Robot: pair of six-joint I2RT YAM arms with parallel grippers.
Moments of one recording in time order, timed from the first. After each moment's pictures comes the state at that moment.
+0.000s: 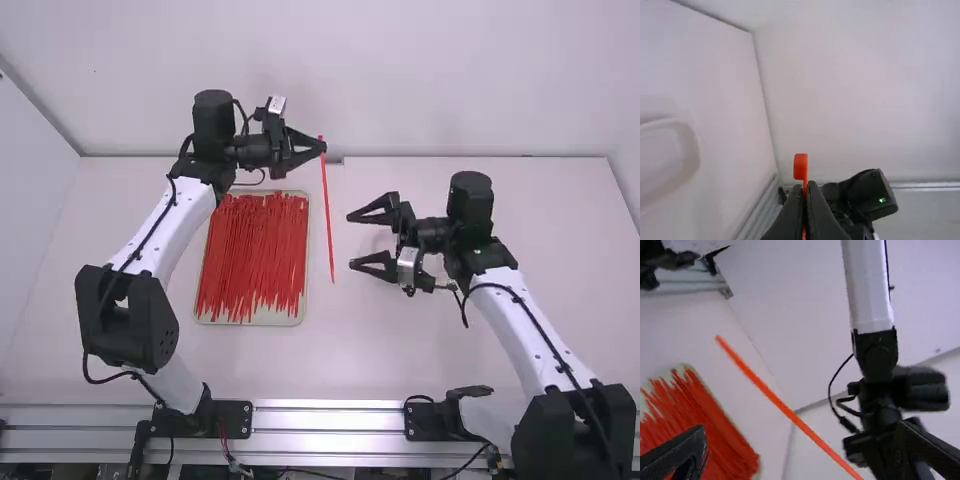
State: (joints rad) left arm -0.13 1.74 1.52 -0.06 1.17 -1.09; right arm 0.17 1.29 0.90 -0.01 -1.52 -1.59
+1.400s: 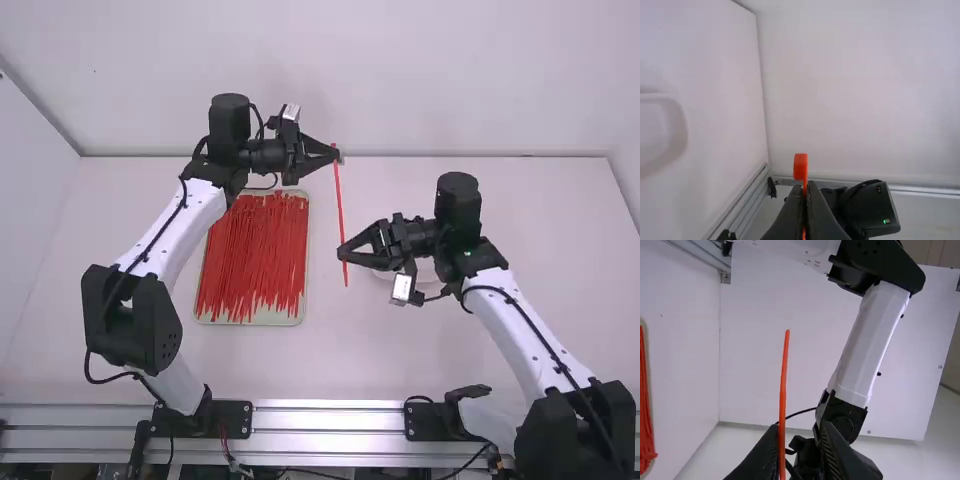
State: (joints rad) left arm -0.19 1.74 1.52 -0.09 1.12 -1.16; right arm 0.24 1.29 0.90 0.03 -1.55 -2.07
